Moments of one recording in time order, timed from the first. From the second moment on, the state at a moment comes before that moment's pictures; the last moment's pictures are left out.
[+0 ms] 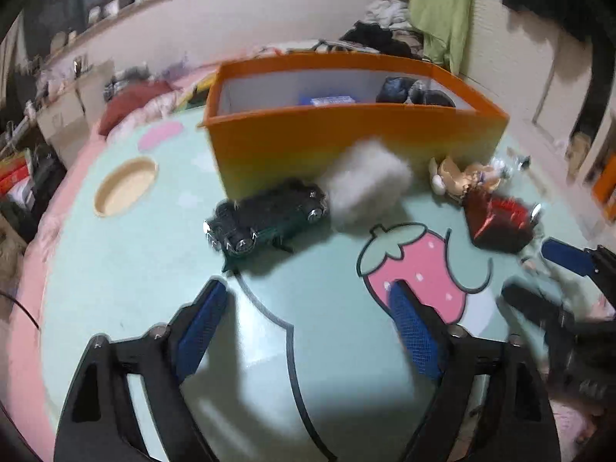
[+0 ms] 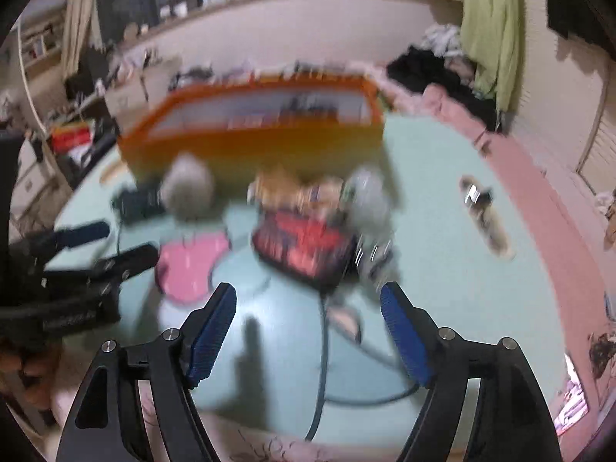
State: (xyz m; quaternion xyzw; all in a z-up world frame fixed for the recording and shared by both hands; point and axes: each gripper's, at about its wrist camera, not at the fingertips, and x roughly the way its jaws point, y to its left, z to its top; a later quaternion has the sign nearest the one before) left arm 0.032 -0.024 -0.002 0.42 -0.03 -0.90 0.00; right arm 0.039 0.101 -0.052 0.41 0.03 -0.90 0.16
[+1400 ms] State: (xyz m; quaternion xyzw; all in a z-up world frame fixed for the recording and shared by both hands) left arm 0.004 -0.063 0.031 0.37 0.02 -0.93 0.06; right arm 0.033 0.109 -0.055 0.39 0.02 -0.90 0.17
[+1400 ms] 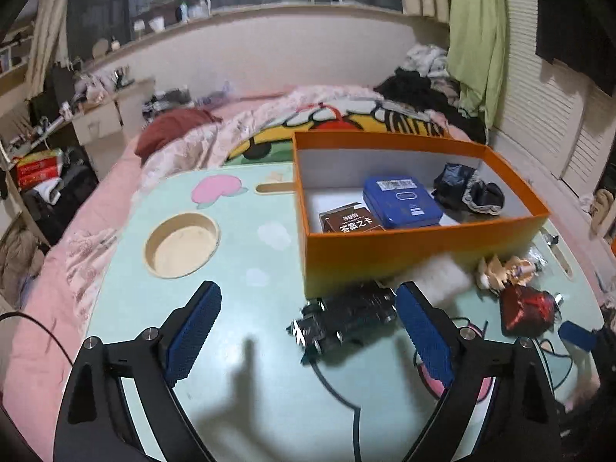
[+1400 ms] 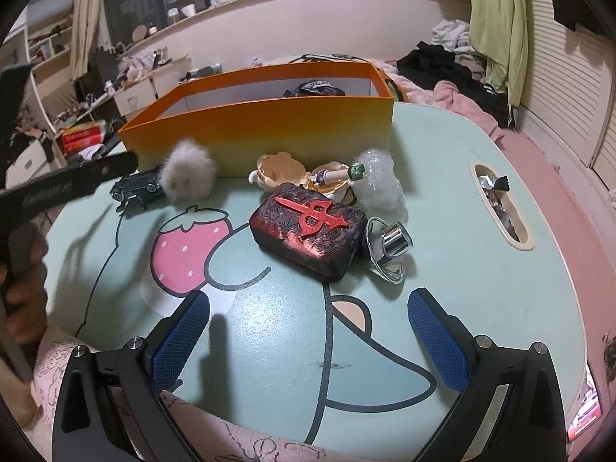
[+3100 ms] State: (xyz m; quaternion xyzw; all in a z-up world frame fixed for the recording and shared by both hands) left arm 0.034 -0.045 0.041 0.37 0.03 -0.93 -0.06; right arm 0.026 0.153 -0.047 0.34 -0.06 -0.93 0.16
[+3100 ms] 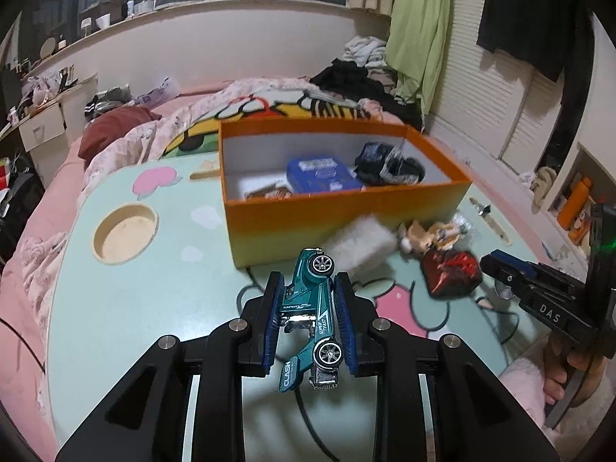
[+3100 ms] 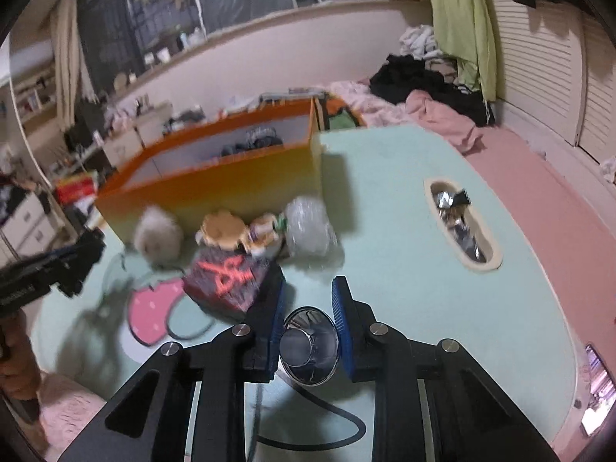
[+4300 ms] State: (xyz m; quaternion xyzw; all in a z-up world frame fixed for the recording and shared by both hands) left arm 0.021 -0.029 0.035 0.40 0.01 -0.92 -0.03; right arm 0.032 0.103 0.001 0.33 -0.01 -0.93 0.17
